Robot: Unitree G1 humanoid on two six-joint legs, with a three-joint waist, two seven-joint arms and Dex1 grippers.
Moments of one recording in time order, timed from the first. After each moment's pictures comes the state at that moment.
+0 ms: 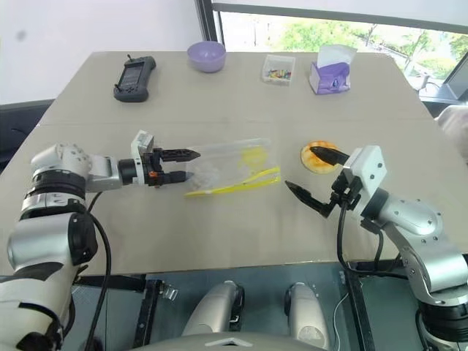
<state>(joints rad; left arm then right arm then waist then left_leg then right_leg) -1.00 0.68 0.19 0.97 -0.63 1.48 -0.93 -0.11 -0.63 -0.10 -0.57 0.46 0.37 0.70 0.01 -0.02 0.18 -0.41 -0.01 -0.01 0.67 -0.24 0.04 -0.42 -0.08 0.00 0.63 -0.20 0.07</state>
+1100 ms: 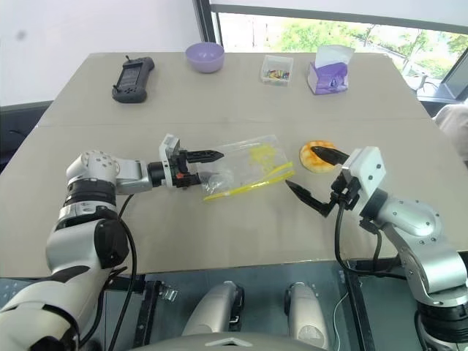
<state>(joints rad) -0.95 0.47 0.41 0.82 -0.63 1.50 -0.67 -0.11 -0.62 -0.09 -0.57 0.43 0.37 0.68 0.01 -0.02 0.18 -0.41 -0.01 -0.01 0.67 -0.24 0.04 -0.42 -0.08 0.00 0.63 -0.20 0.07</state>
